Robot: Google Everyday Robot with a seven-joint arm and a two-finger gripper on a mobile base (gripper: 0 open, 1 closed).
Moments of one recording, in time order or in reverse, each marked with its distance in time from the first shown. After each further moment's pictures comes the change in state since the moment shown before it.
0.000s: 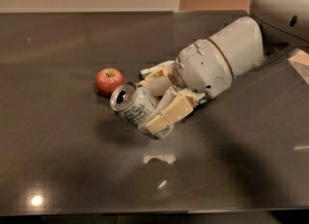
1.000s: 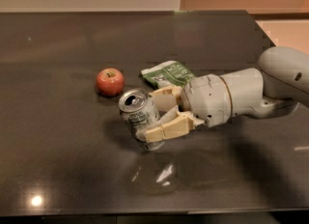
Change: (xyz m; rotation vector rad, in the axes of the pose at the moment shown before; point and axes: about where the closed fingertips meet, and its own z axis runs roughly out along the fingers) arm 0.030 -0.005 0.008 0.149 -0.301 0.085
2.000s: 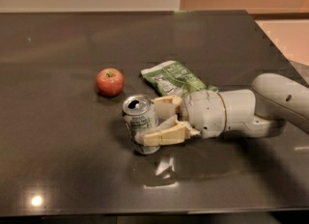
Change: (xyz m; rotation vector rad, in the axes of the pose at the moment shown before) arm 0.023 -0.009 0.006 0.044 -0.134 0.026
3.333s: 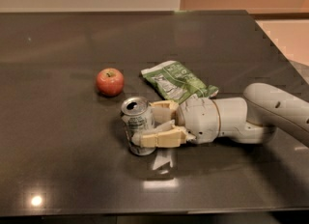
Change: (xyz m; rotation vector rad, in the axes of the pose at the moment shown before) arm 0.016 -0.002 0.008 -0.025 -0.049 0.044
